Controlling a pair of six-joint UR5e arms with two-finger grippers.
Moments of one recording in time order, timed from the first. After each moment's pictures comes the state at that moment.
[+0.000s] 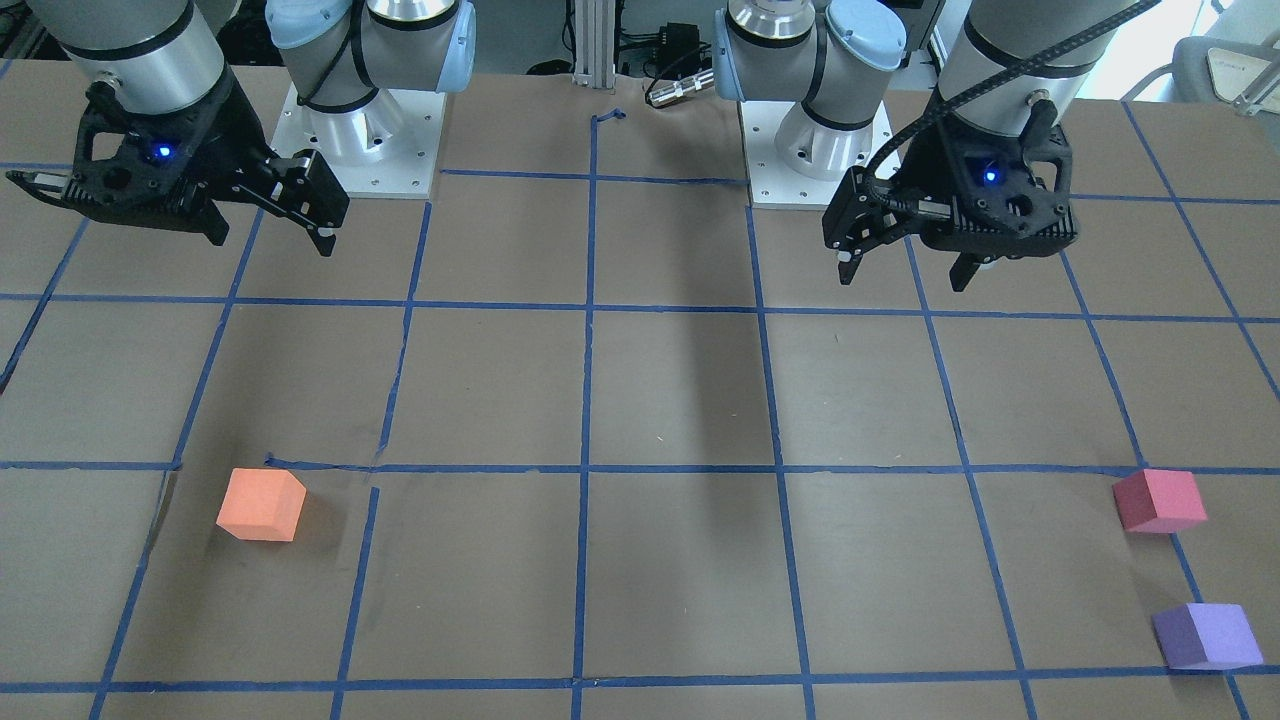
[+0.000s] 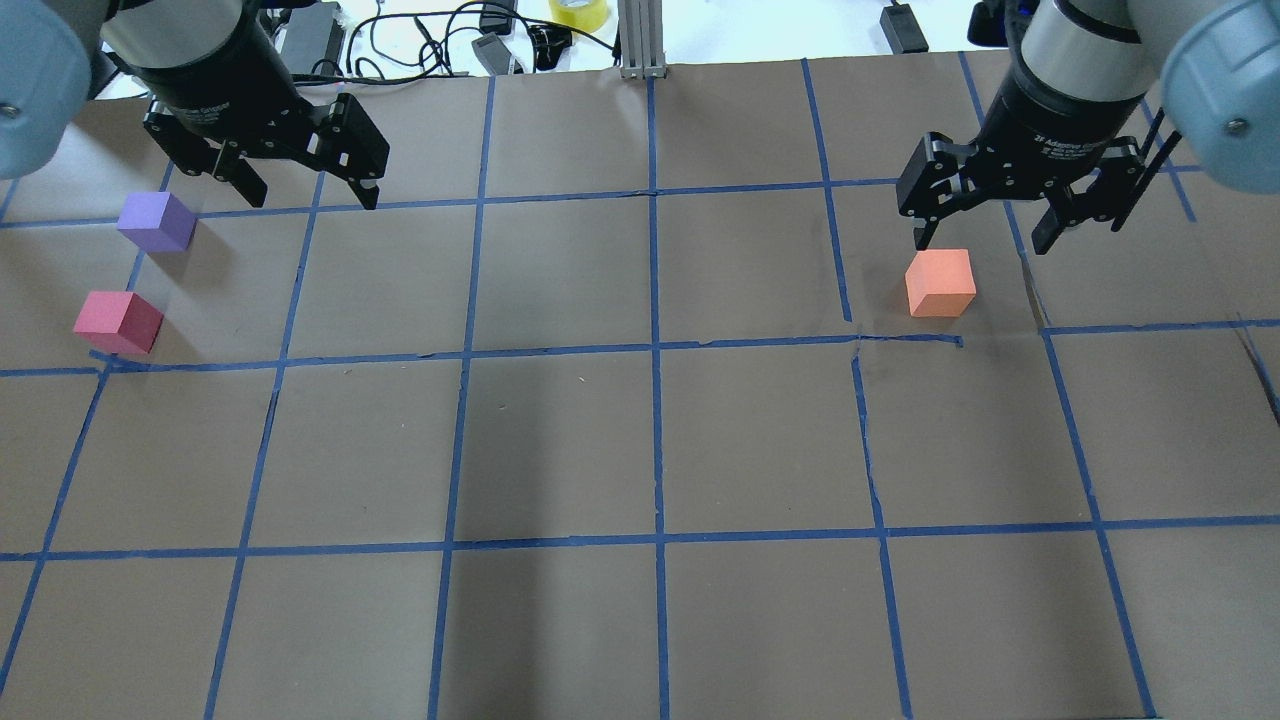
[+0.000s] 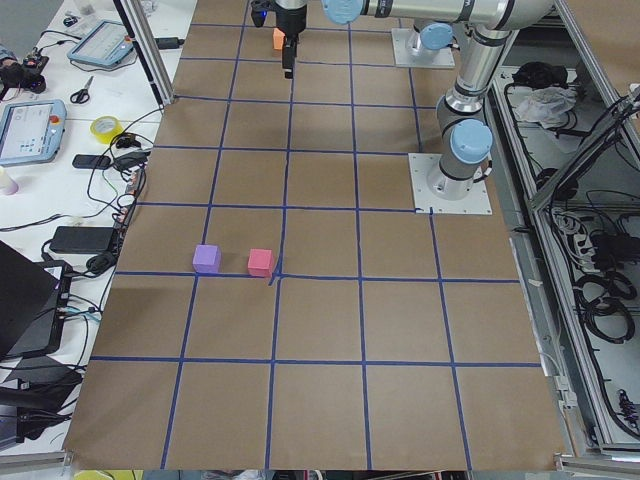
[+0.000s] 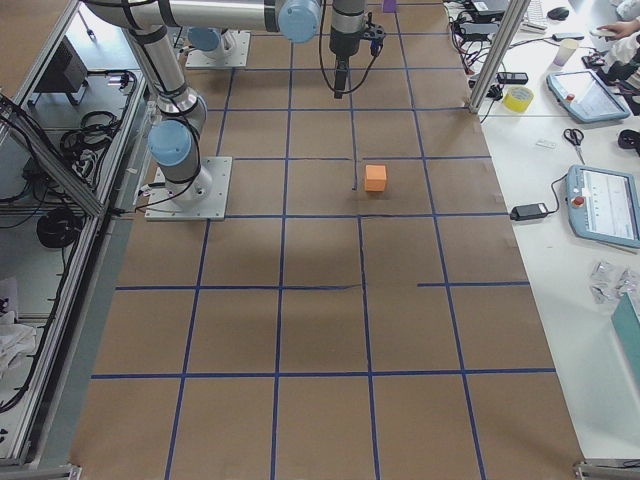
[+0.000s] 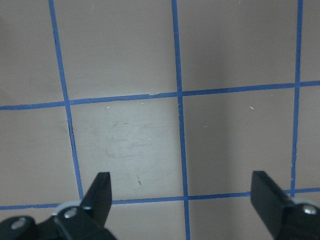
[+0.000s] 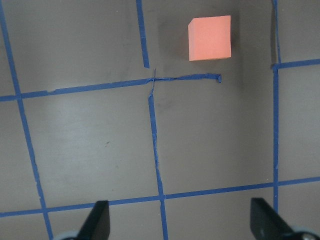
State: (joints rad) left arm -1.55 -1.61 -1.48 -1.57 1.59 0.08; right arm 1.51 -1.57 1.60 -1.55 -1.60 0.05
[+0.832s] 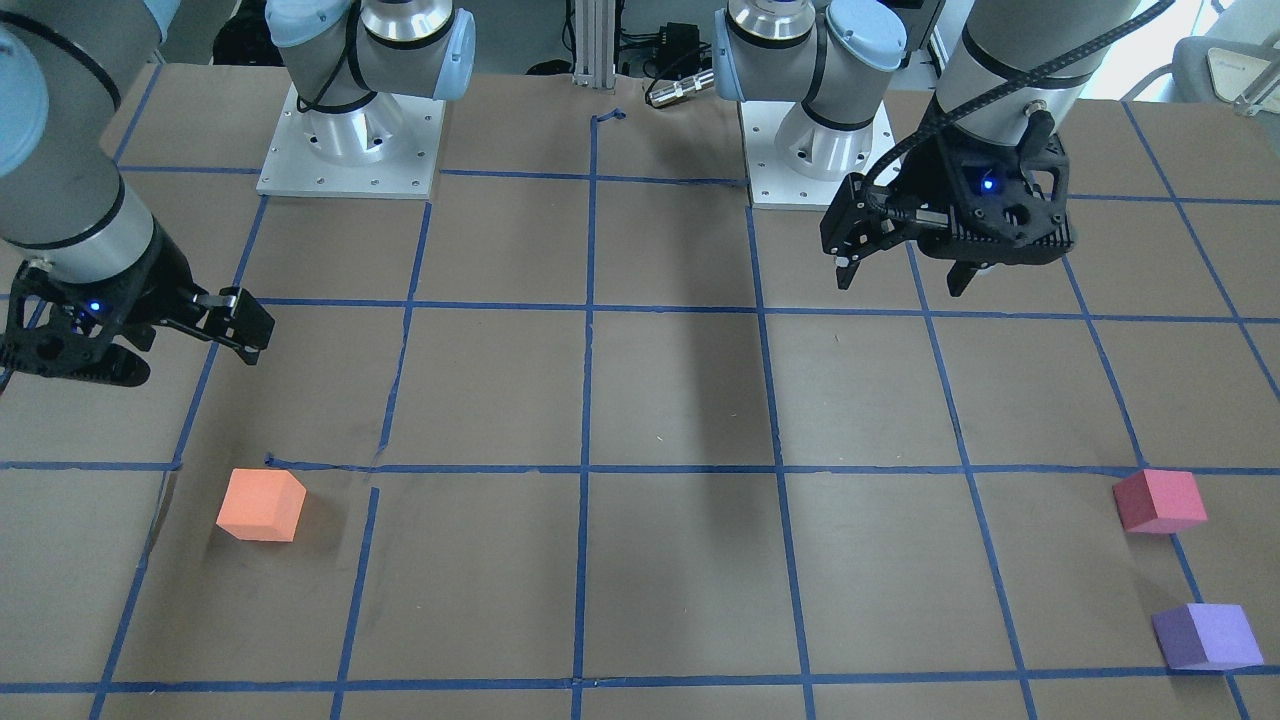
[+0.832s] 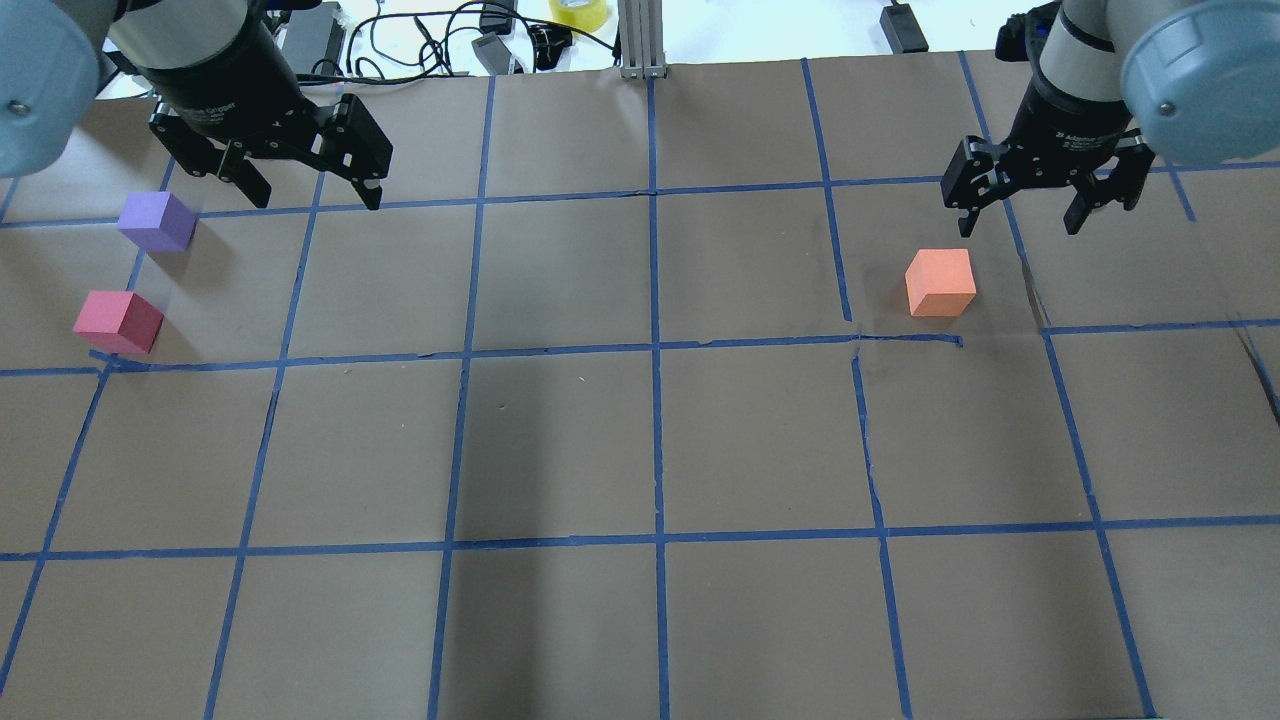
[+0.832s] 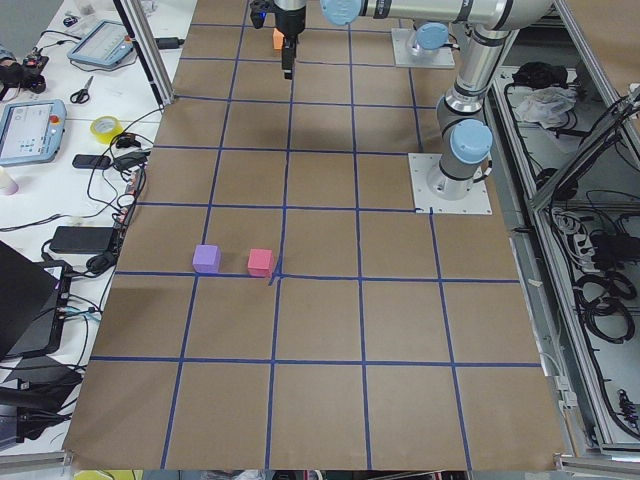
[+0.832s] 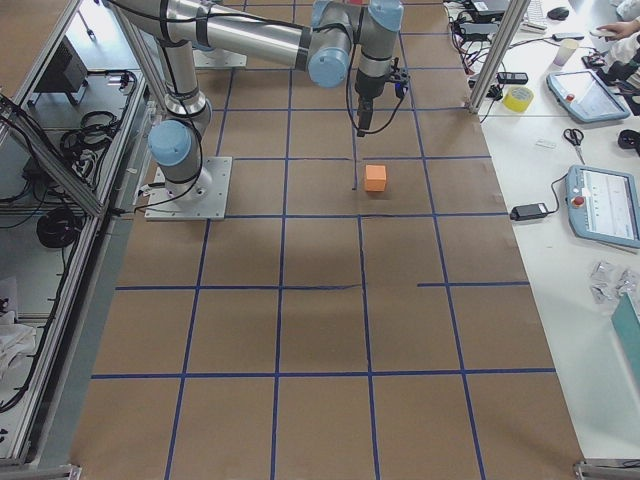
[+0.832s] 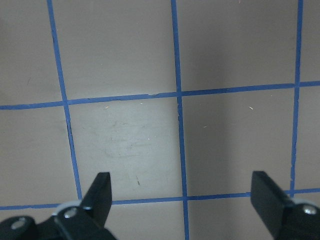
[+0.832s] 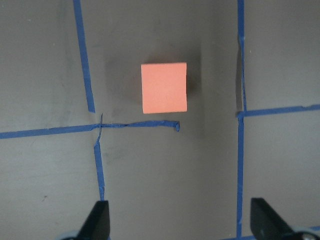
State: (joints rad) left arm -1.55 -1.62 -1.48 -1.57 1.59 0.08; right arm 1.42 -1.39 1.60 -1.74 -1.66 -0.09
